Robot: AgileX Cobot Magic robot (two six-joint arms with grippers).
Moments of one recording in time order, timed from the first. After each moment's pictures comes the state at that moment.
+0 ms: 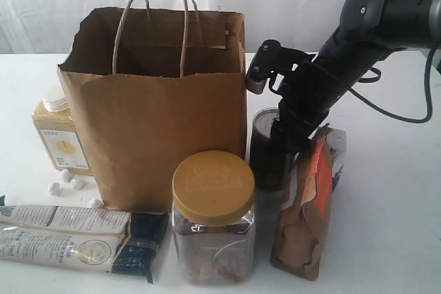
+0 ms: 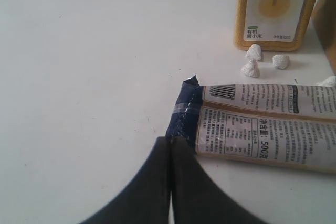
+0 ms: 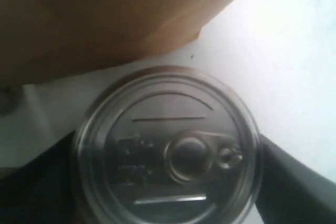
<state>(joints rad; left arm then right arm) 0.03 0.00 0.03 0.05 0.47 0.04 0.34 1.83 -1.32 0.36 0.83 -1.10</state>
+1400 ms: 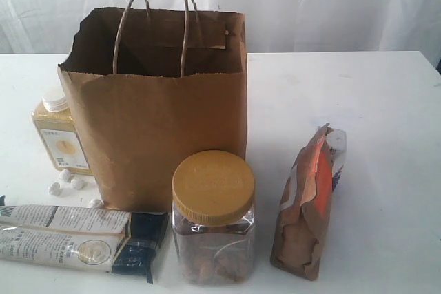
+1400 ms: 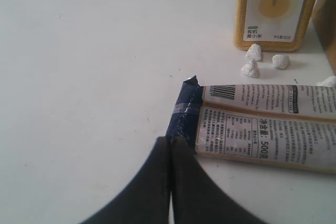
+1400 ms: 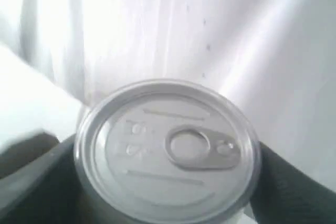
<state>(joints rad) 0.03 0.00 0.03 0.05 0.47 0.04 0.34 1.21 -1.37 0.73 0.45 -0.83</state>
